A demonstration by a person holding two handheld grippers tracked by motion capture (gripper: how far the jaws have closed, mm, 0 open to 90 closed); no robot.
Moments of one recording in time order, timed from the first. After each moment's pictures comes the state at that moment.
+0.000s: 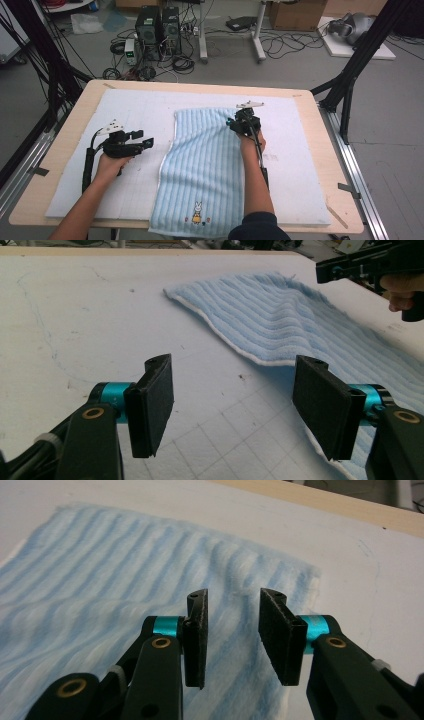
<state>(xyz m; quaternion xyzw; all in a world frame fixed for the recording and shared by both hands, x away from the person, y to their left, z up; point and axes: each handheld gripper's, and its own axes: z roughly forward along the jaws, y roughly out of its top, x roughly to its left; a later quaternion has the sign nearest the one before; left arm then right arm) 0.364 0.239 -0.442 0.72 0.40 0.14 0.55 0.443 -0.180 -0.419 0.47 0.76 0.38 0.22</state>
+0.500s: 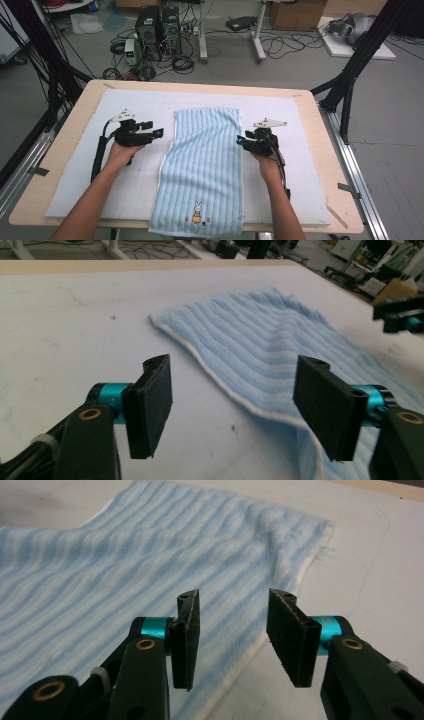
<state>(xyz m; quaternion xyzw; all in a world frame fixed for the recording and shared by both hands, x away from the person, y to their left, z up) 0.404 0.207 -0.429 0.72 0.41 0.12 0.55 0.375 -0.228 -0.420 0.43 0.78 0.43 0.18</state>
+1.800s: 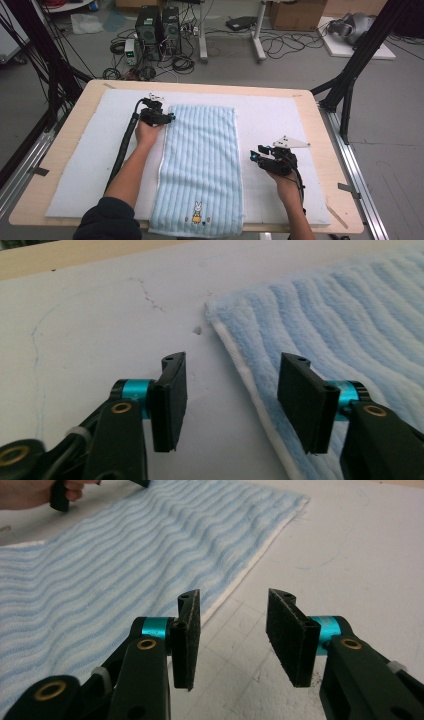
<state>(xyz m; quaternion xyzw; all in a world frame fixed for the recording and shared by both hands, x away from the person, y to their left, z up) 0.487 0.160 -0.444 0.75 0.50 0.22 0.38 0.318 -0.267 -0.423 0.42 0.76 0.46 0.17</state>
